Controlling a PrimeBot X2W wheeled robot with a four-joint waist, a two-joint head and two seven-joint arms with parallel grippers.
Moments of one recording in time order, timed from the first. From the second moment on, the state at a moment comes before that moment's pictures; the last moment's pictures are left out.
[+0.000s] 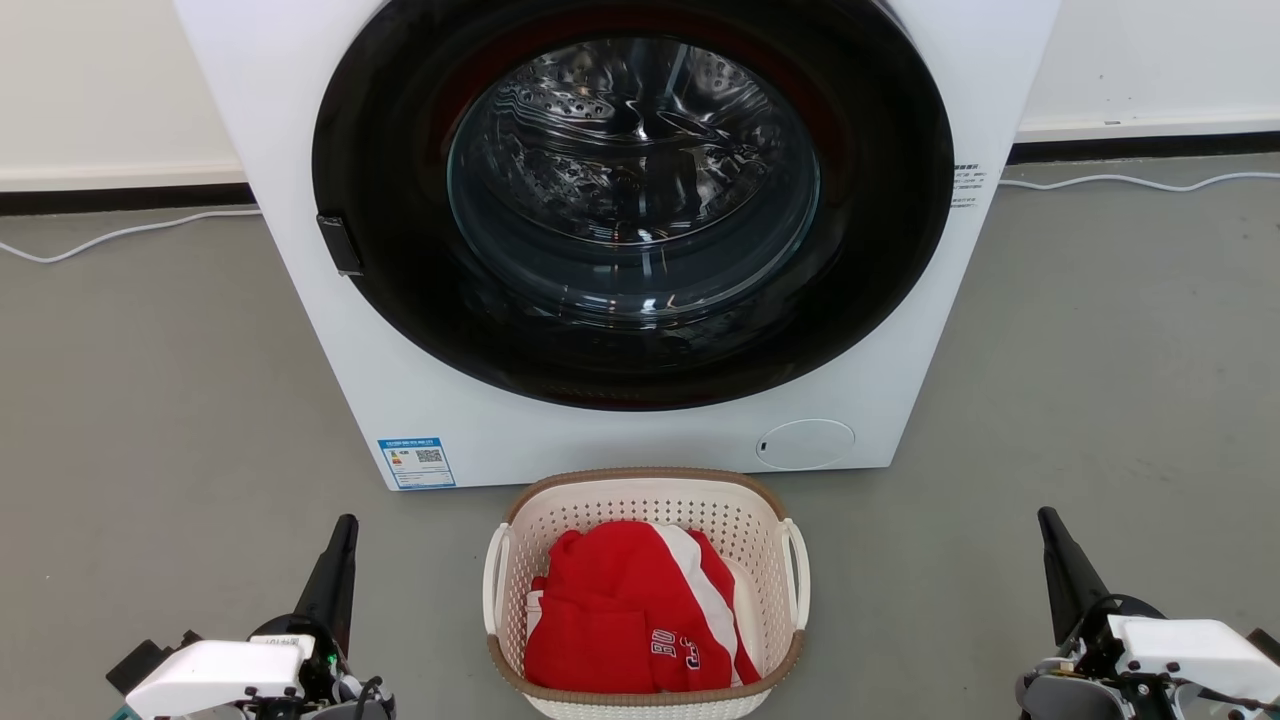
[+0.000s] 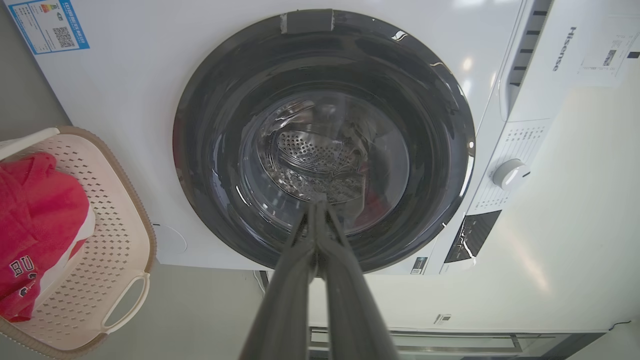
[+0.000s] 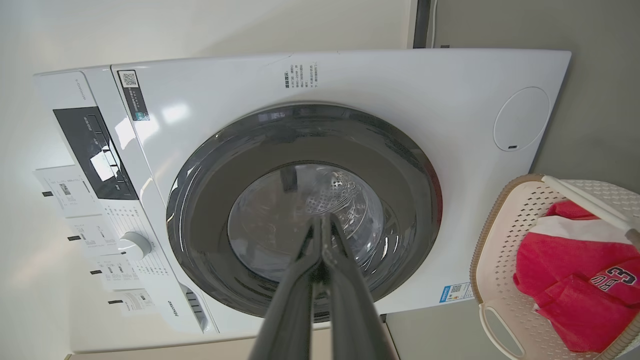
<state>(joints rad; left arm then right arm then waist) -0.06 0.04 0.08 0.27 -1.60 -0.12 0.11 -0.05 -0.05 -0.13 0.27 1.60 0.12 0.11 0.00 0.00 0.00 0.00</state>
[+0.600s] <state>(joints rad) -0.06 0.04 0.08 0.27 -1.60 -0.12 0.11 -0.05 -0.05 -0.13 0.27 1.60 0.12 0.11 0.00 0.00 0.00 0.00</state>
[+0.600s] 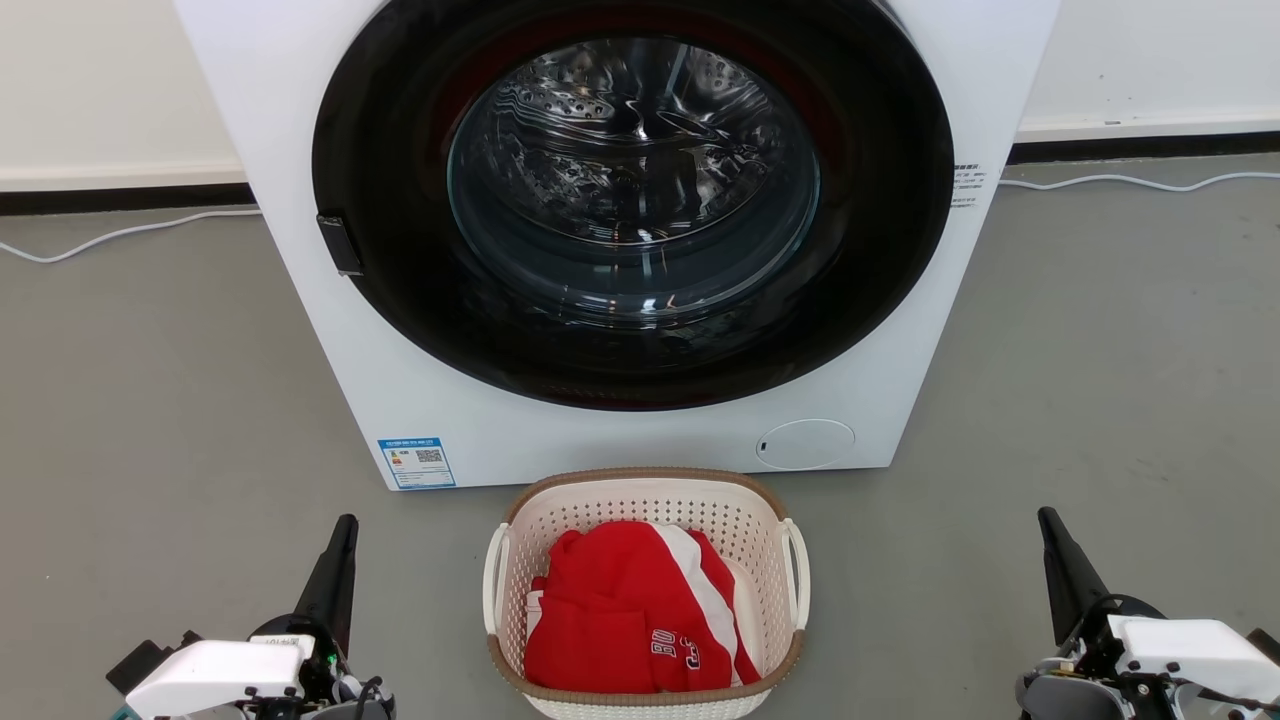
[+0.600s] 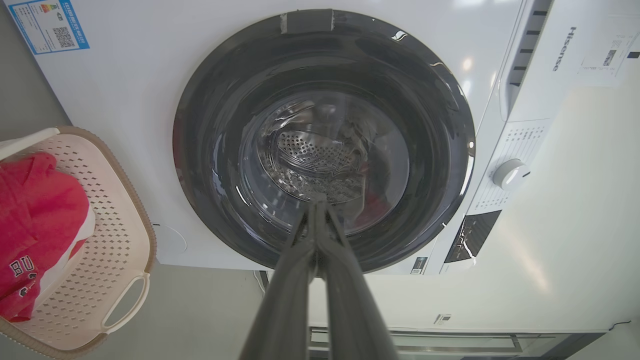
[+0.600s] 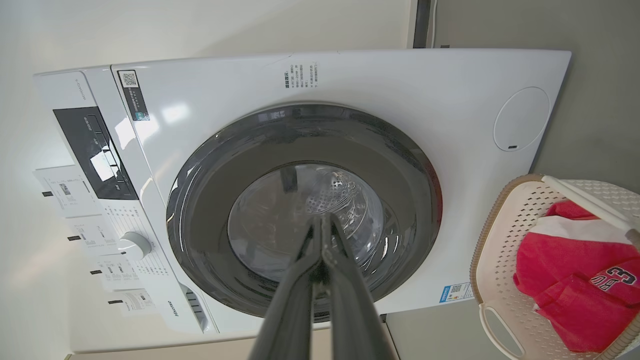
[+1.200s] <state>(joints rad) -0.06 0.04 0.08 0.27 -1.60 -0.12 0.11 -0.05 -0.05 -0.13 0.27 1.60 0.12 0.11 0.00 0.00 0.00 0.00</state>
